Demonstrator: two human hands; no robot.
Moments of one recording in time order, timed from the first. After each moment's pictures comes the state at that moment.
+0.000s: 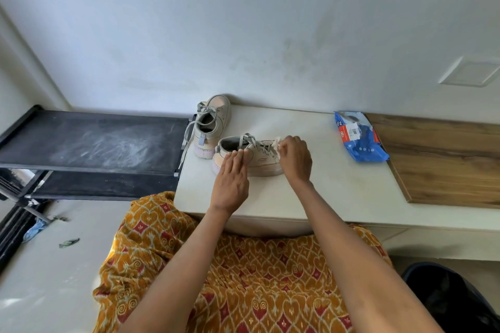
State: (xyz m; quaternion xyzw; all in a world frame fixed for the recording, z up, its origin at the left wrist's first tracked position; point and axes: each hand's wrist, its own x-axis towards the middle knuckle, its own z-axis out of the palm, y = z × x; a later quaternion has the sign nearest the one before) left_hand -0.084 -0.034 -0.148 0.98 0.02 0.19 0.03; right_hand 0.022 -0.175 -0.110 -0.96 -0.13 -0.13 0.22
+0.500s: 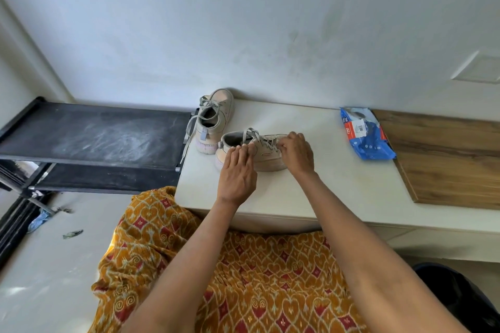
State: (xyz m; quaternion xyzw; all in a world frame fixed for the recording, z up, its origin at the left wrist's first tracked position) left_hand -0.075 -0.043 -0.139 0.98 0.04 0.19 0.02; right_hand 0.041 -0.177 -0.117 -0.97 -0.19 -0.08 0.15
